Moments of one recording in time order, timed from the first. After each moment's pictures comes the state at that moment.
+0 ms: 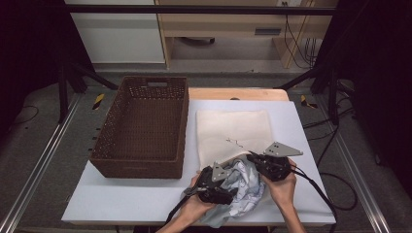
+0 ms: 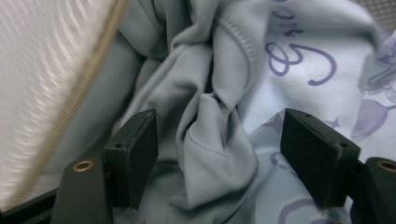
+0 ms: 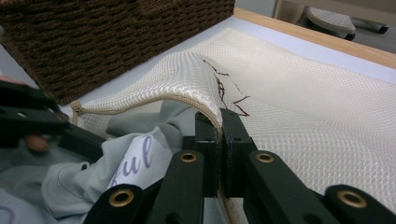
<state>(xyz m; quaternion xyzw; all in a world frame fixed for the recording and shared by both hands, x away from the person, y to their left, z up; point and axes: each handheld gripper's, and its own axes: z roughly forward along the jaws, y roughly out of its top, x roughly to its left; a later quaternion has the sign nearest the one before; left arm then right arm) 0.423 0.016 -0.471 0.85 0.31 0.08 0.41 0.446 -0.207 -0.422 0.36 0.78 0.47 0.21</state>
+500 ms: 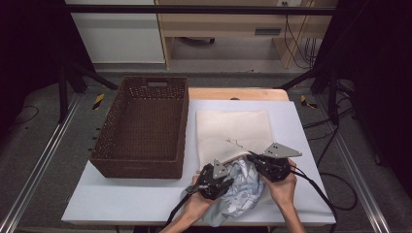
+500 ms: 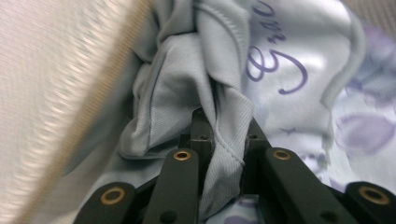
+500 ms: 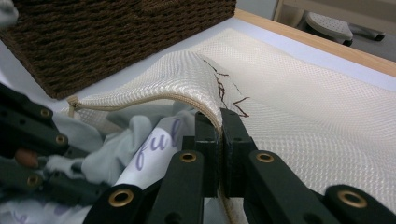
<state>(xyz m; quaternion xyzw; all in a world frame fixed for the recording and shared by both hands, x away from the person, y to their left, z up) 0.429 0.012 -0.459 0.84 0.33 0.11 0.42 0.446 -0.206 -0.423 0.35 0.78 0.46 0.23</state>
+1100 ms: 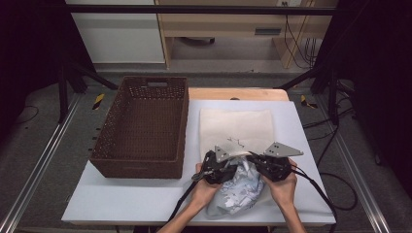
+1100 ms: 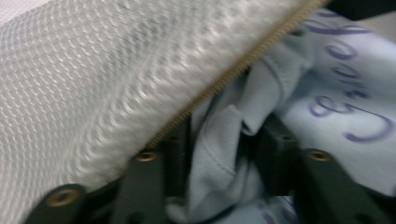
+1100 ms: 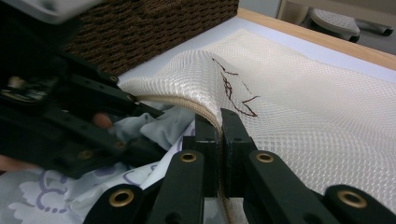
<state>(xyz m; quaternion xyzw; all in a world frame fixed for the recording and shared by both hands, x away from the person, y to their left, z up) 0.456 0.003 -0.457 0.82 0.36 0.13 0.43 0.446 -0.208 -0.421 0.36 0.78 0.47 0.21</state>
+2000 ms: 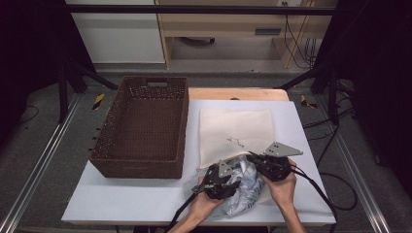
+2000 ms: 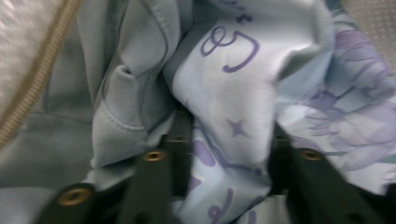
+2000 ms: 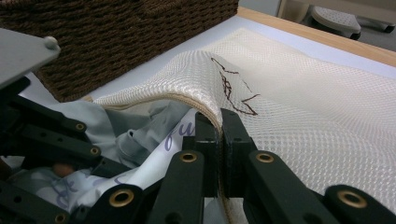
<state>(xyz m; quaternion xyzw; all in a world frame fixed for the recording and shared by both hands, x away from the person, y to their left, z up) 0.426 -0.005 -0.469 0.85 0.32 0.10 0.41 0.446 -0.207 -0.422 0.36 0.78 0.47 0.21</state>
